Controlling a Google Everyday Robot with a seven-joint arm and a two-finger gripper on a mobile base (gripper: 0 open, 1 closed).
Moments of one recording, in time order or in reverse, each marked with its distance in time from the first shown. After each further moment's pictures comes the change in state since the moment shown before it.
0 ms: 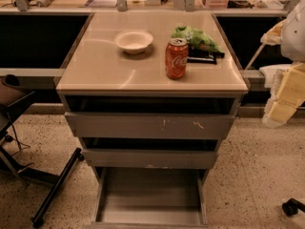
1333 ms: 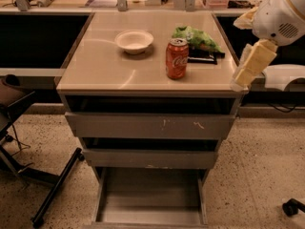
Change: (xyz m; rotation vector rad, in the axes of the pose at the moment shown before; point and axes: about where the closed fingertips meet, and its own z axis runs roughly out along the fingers) arm -0.038 -0.085 0.044 0.005 -0.265 -0.005
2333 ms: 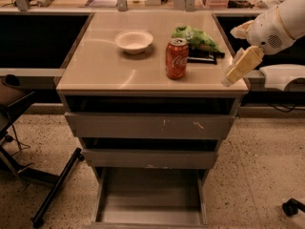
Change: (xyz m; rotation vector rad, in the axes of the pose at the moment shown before) arm 0.022 -0.051 0.053 -0.016 -0.193 0.119
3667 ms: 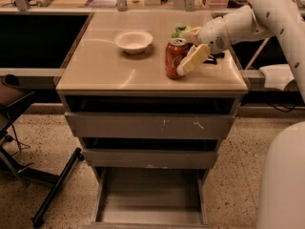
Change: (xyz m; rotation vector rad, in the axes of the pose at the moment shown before) arm -0.079 -0.027 0.120 -0.270 -0.352 -0.008
